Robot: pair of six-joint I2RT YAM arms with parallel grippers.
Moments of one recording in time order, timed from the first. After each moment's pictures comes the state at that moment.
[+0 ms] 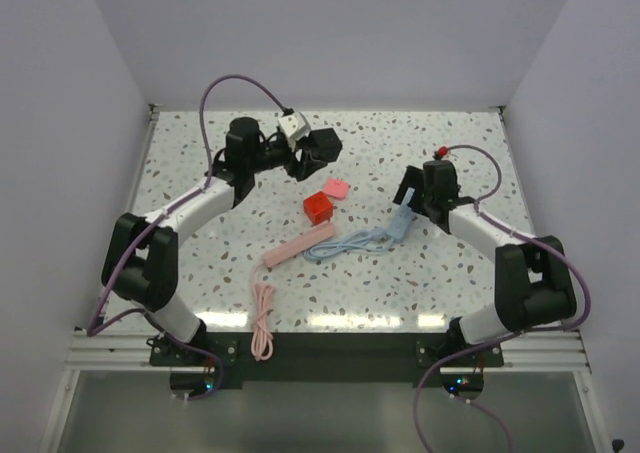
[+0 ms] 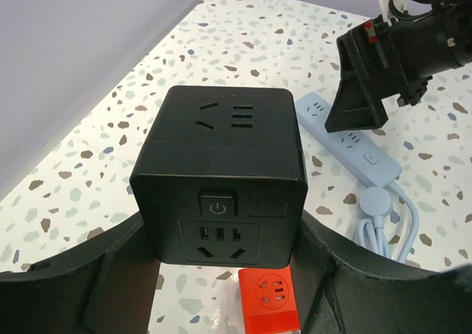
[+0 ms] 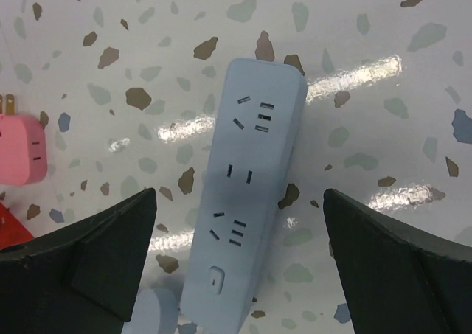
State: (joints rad) left arm -0.39 1.64 1.14 0.32 0.67 0.15; right arm 0.22 1.47 0.81 -0.10 0.18 0.53
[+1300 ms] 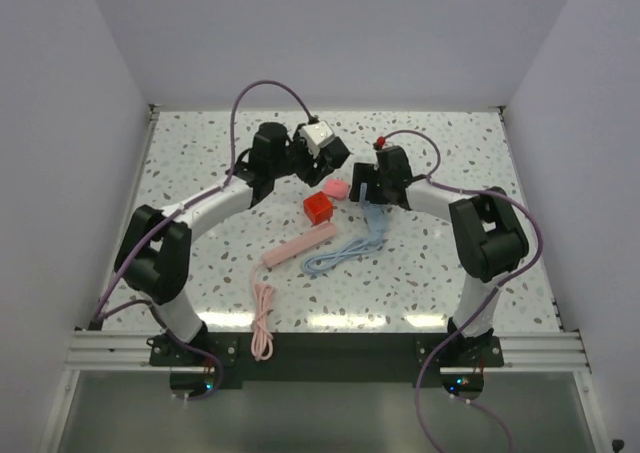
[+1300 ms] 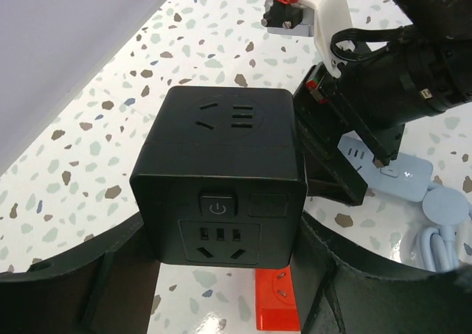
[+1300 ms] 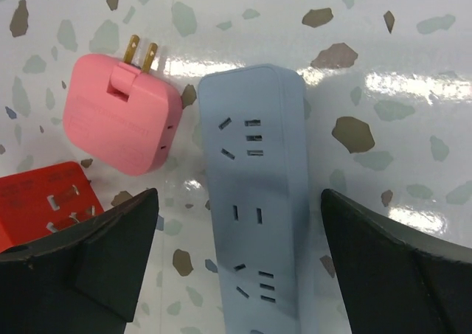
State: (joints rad) left arm -0.48 1.69 1.19 0.17 0.40 0.26; right arm 0.39 1.88 1.11 -0.04 -0.02 0.42
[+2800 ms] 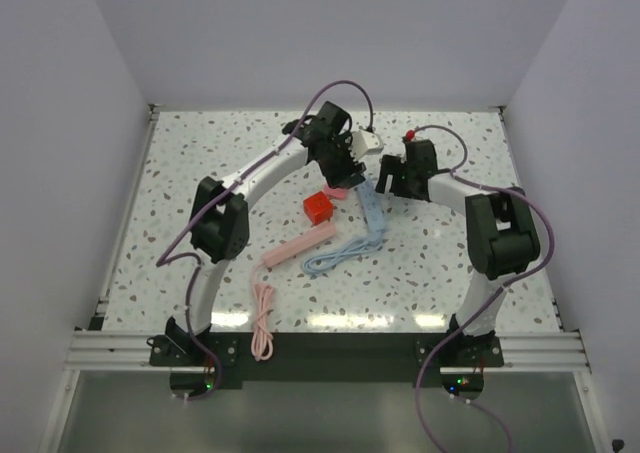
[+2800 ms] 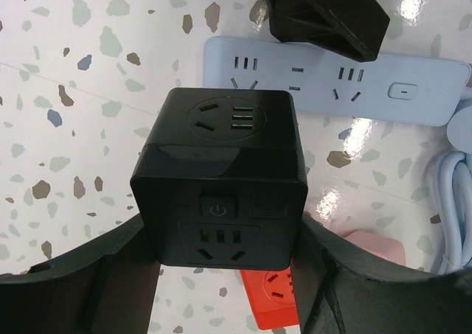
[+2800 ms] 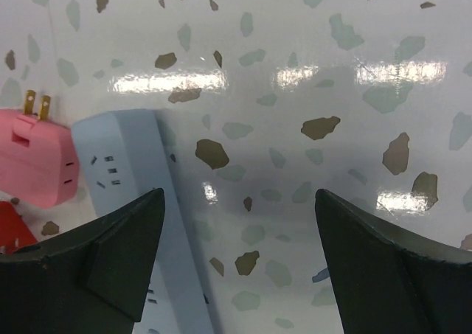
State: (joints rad) left arm -0.63 2.23 2.07 -0.80 0.25 0.55; right arm 0.22 1.84 1.12 -0.11 -0.04 0.37
